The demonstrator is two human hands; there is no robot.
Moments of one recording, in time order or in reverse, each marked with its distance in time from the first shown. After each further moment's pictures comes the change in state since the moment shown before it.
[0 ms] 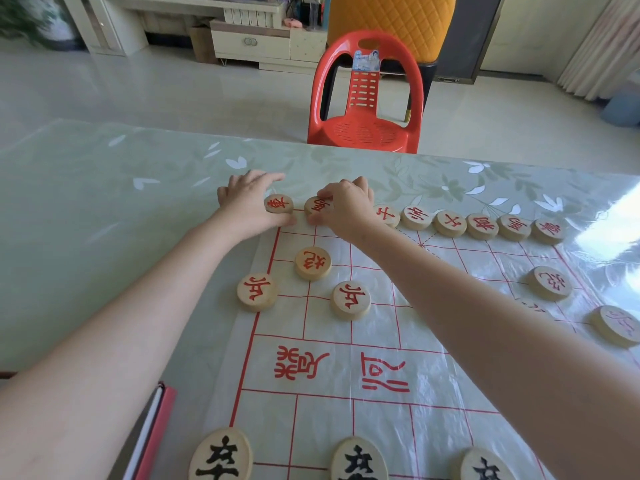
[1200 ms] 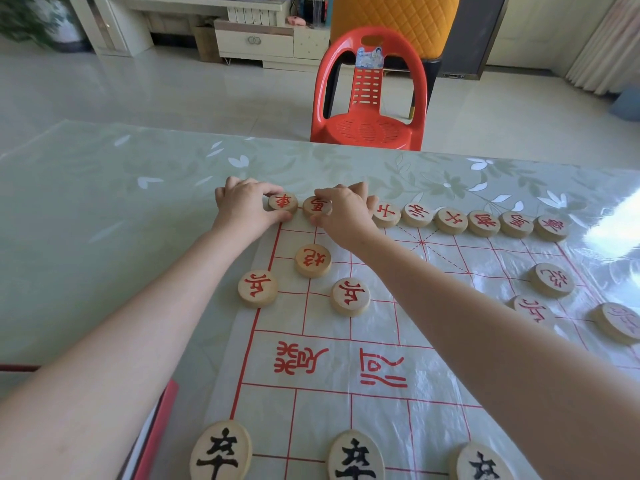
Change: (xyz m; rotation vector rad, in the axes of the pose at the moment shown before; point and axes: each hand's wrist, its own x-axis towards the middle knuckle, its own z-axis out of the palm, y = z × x) left_hand -0.003 -0.004 0.010 0.017 0.137 -0.048; right_hand -0.010 -0.001 0.012 0.039 0.043 -0.002
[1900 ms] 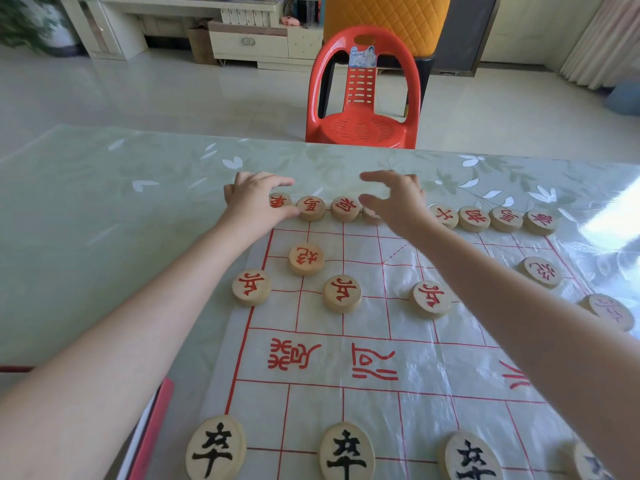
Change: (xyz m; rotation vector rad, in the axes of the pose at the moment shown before) left_hand -0.010 0.025 -0.009 -0.103 -0.034 0.088; right_hand -0.011 0.055 -0.052 0.152 0.128 0.069
